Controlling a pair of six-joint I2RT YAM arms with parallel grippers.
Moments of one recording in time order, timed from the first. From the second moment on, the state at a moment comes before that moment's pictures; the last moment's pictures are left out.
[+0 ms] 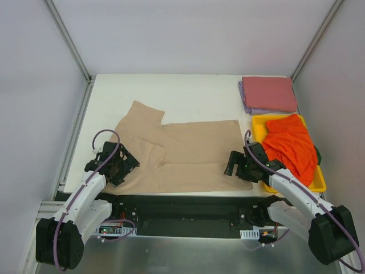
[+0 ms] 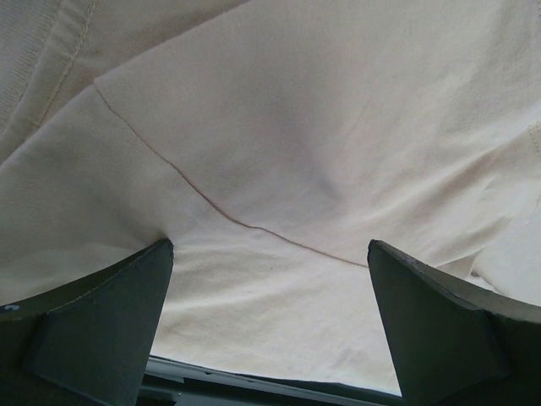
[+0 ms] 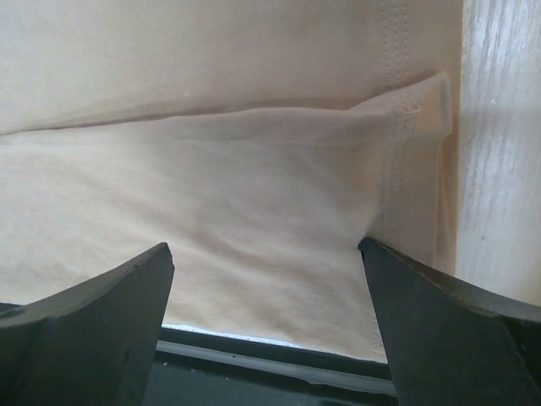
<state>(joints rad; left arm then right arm) -0.16 0.83 0.41 -0.70 -0.03 -0.96 0.44 0.96 0.45 -0.57 -0.04 0.61</state>
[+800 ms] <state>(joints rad) -0.12 1.44 1.22 -0.71 -0.07 -0.74 0.38 1.15 0.85 -0.69 0.11 0.52</state>
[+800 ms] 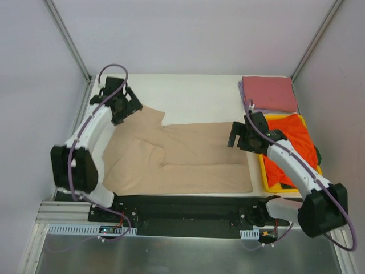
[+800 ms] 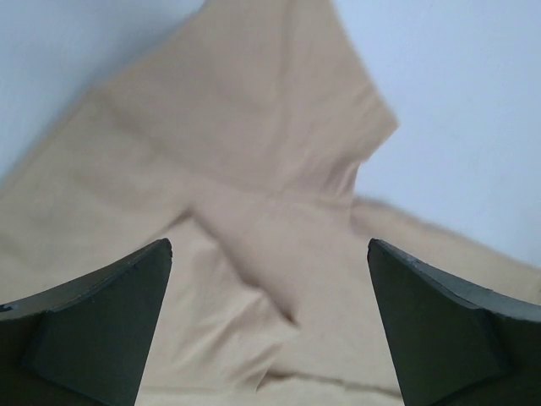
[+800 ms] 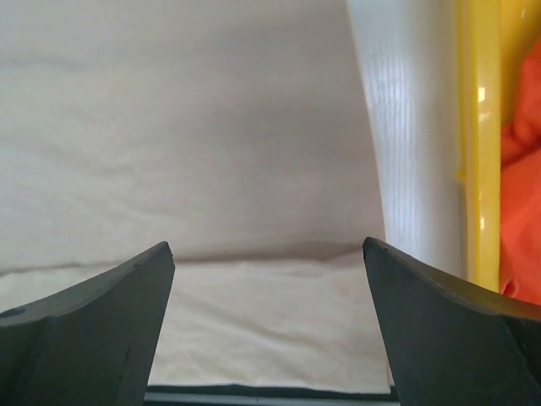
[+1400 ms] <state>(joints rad) -0.09 2.50 2.42 -0.87 -0.03 -0.28 0.28 1.58 1.11 -0.65 0.09 0.40</state>
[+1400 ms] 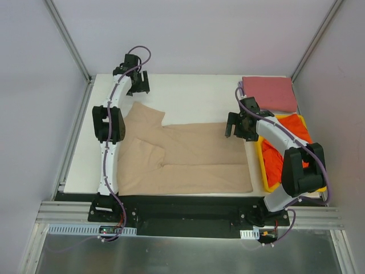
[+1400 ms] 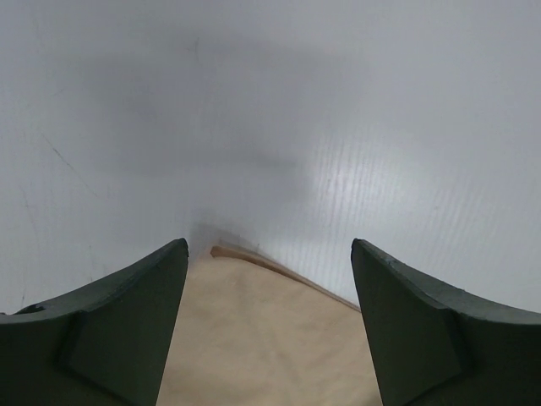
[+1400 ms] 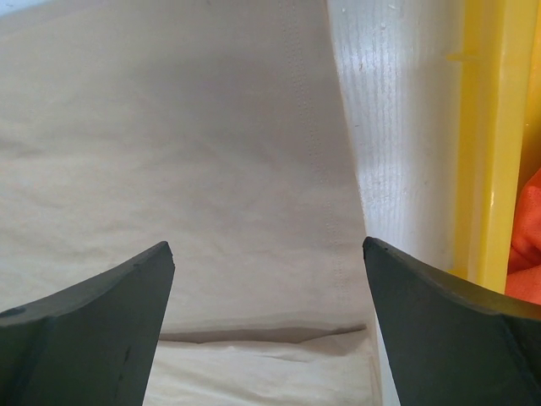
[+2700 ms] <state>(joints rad) -0.07 2.55 2.34 -0.91 0.02 -0.10 0.26 1.62 1.17 -0.67 0.13 0.38</state>
